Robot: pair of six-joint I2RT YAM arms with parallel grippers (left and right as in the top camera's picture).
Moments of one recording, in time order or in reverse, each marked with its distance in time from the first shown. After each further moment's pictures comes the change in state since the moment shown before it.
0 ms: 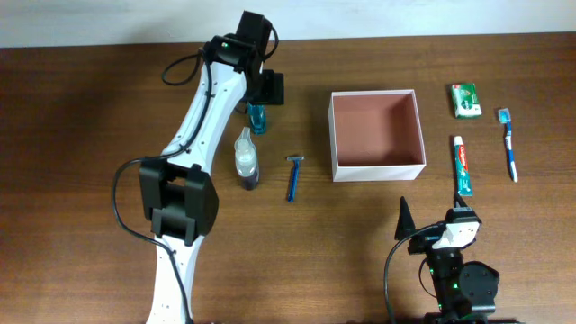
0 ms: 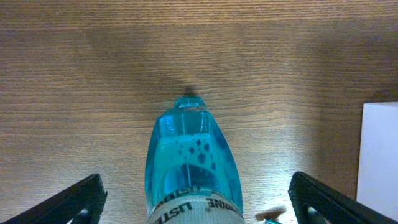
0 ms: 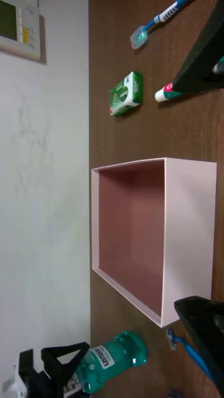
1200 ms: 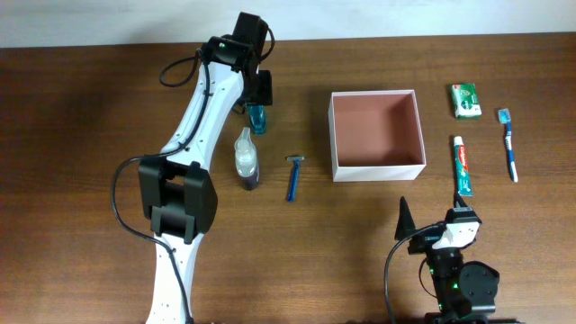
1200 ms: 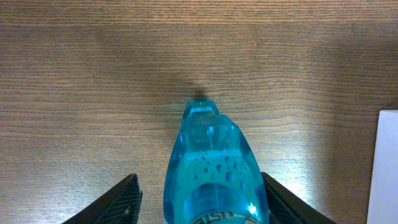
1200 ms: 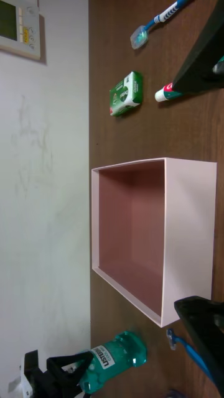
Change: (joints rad) left arm 0.017 0.017 0.000 0.004 -0.004 -0.008; right arm 0.000 0.000 0.000 0.000 0.000 0.000
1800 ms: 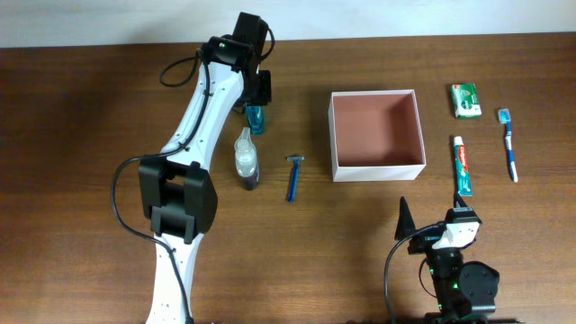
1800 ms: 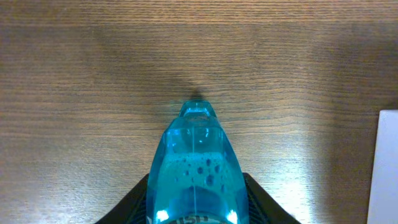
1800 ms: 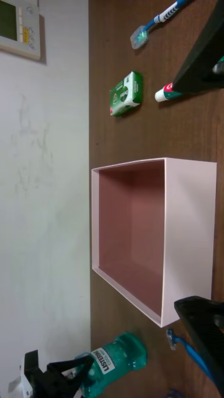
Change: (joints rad) left arm 0.000 0.000 0.000 0.000 0.000 0.003; right arm 0.000 0.000 0.000 0.000 0.000 0.000
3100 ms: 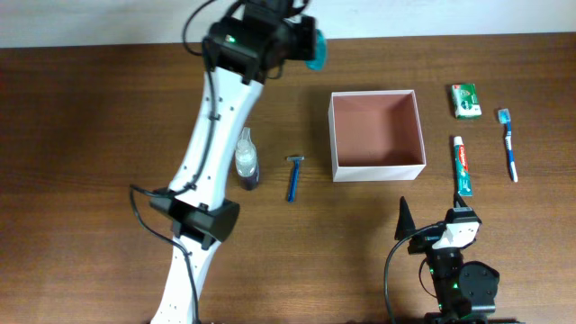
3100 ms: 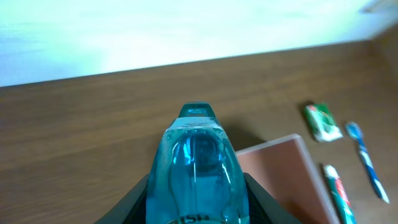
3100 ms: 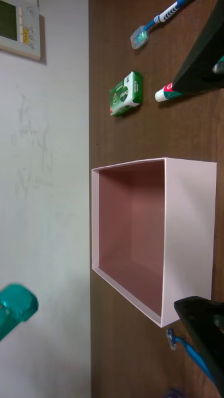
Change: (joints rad) left arm -0.159 0.030 0.618 -0.070 0.121 -0.003; right arm 0.000 0.000 0.000 0.000 0.000 0.000
